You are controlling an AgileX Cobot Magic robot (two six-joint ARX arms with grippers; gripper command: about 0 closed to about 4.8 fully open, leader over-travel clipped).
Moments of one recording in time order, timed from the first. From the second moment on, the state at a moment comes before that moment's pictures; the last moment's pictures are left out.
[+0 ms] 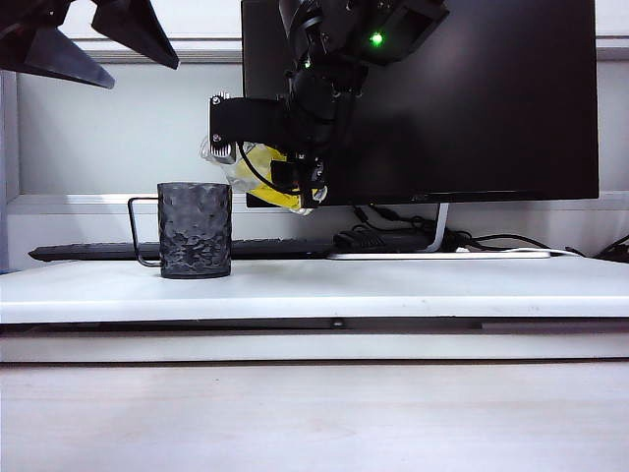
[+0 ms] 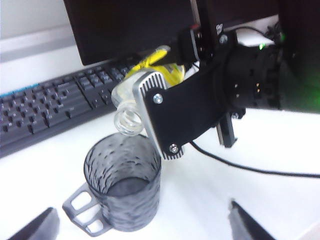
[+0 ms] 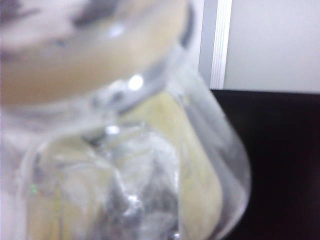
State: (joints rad) left arm -0.36 1.05 0.80 -0.04 0.16 0.05; right arm 0.65 2.07 1.65 0.07 0.25 -1.41
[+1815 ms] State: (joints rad) left arm -0.35 1.06 0.80 0.03 -0.06 0.09; right arm 0.67 2.07 1.65 0.13 0.34 -1.54
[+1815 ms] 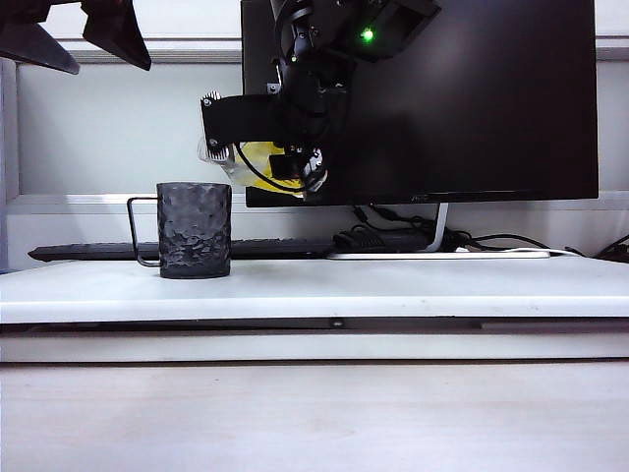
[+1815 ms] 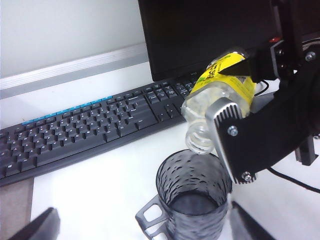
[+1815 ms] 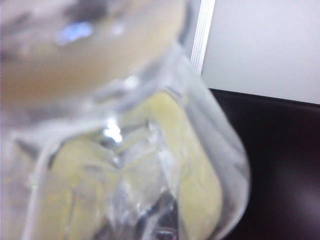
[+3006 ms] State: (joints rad) left arm -0.35 1.06 0.80 0.03 -0.06 0.09; right arm 0.68 2.03 1.65 0.11 0.34 -1.63
